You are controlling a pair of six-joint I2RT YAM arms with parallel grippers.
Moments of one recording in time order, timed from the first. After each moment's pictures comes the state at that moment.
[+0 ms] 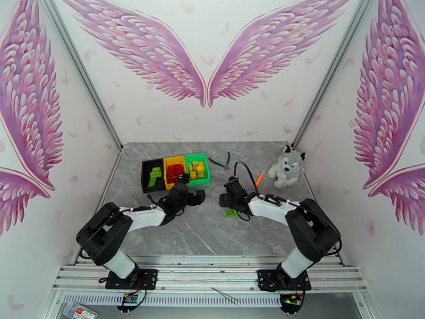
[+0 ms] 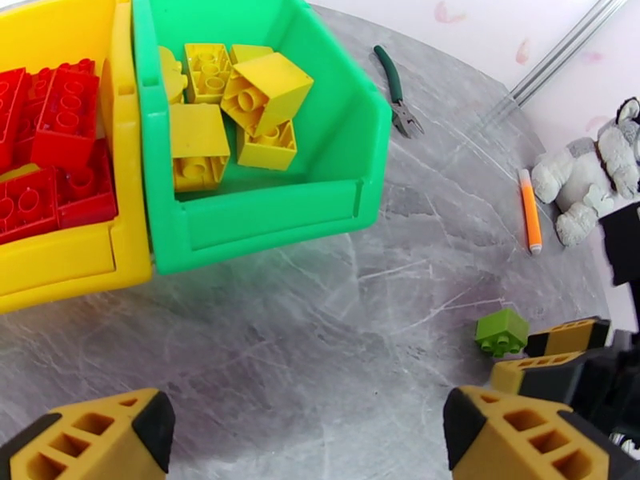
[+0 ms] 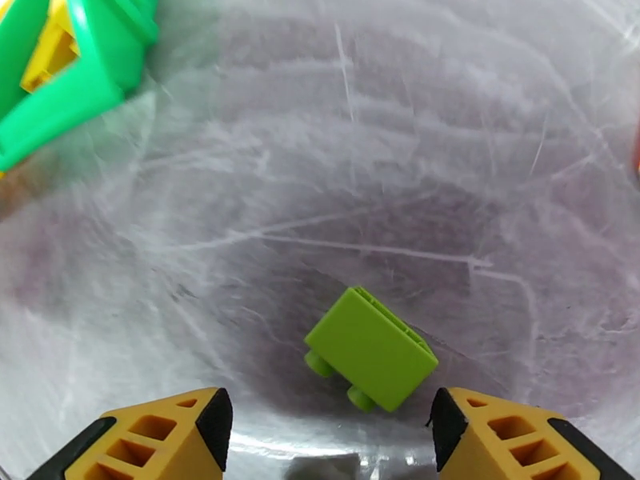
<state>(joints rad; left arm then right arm) -0.64 1.62 0.69 0.36 -0.09 -0.57 0.57 1.70 0.87 -0.21 0.17 0.53</state>
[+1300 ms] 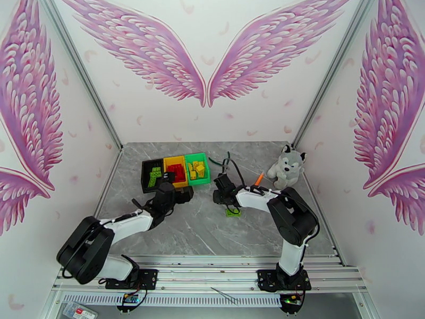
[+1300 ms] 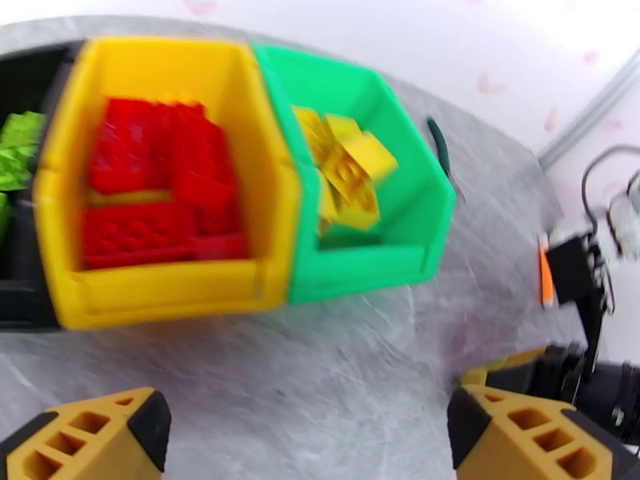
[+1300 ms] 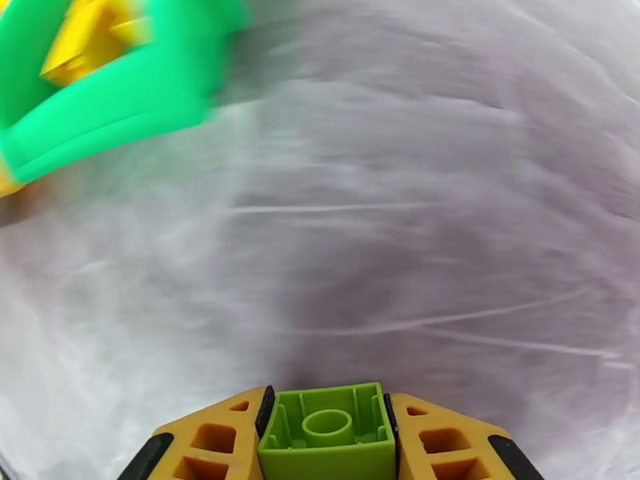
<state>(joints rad) -0.49 1.36 0.56 0.33 -0.15 -0.57 0.64 1.86 1.10 -0.21 0.04 0.52</state>
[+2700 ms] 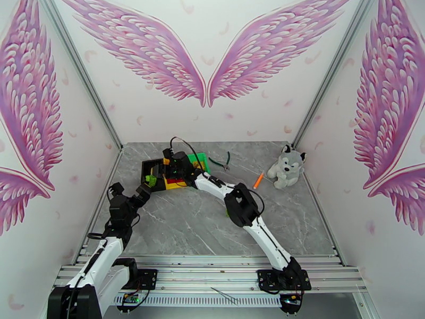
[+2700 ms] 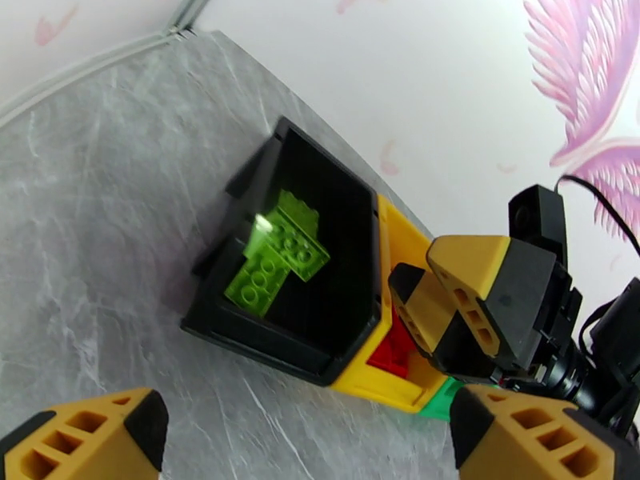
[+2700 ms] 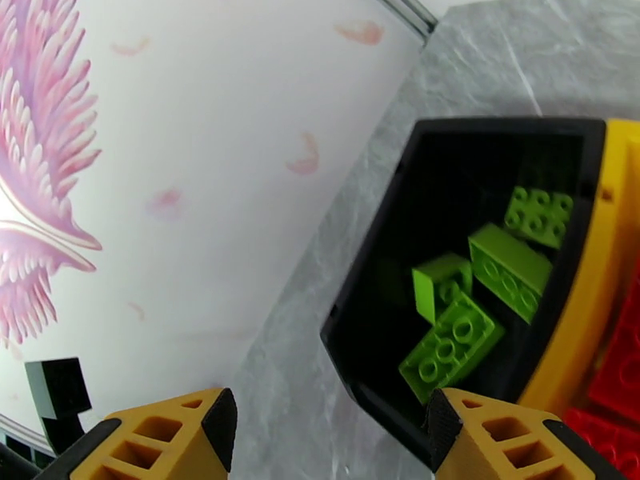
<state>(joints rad) -0.02 0.92 0.30 0.25 0.04 -0.75 0.78 2.47 2.06 0.04 -0.47 0.71</state>
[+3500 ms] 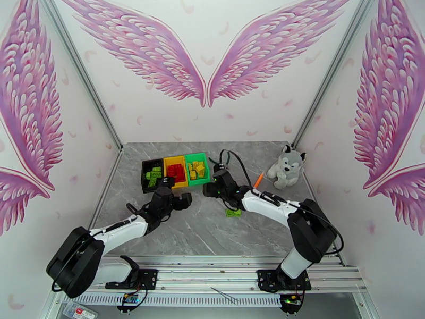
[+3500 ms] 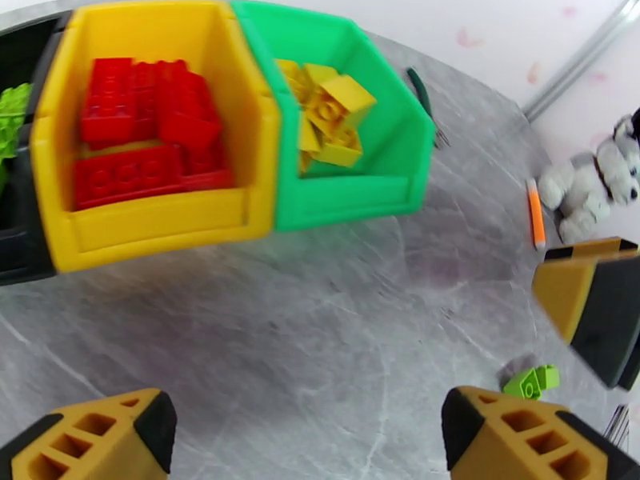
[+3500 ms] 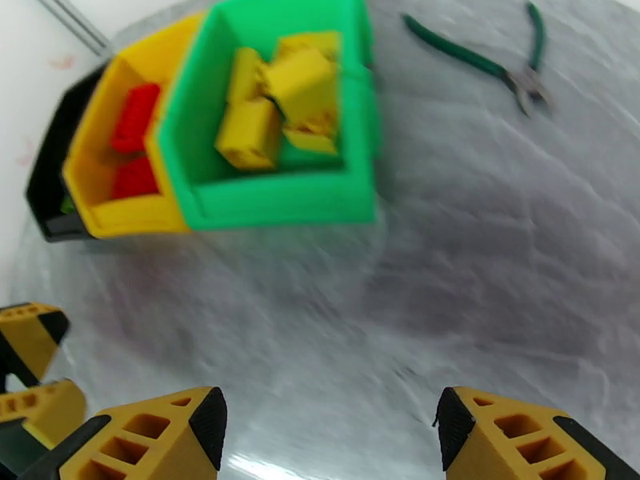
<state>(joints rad) -0.60 1.36 0.54 0.24 -0.07 -0.49 0.67 1.60 0.96 -0.19 0.16 0.53</state>
